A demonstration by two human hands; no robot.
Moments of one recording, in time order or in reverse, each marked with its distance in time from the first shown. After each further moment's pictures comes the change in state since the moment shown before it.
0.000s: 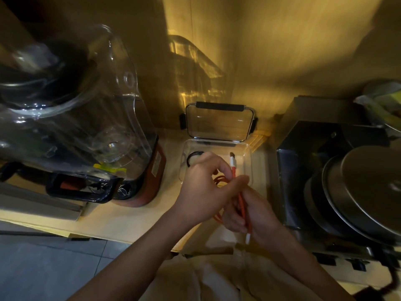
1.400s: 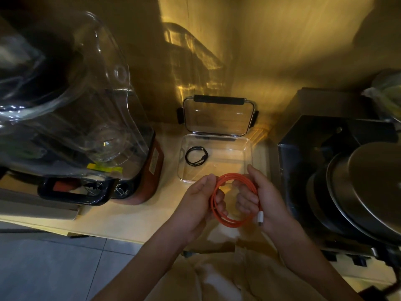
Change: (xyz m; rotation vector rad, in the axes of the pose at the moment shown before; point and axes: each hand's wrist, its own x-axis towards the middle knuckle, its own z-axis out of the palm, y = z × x) left_hand -0.018 -0.047 0.019 -0.955 -0.226 -0.705; right_hand 0.014 -0.020 -0.012 0.222 0.463 0.084
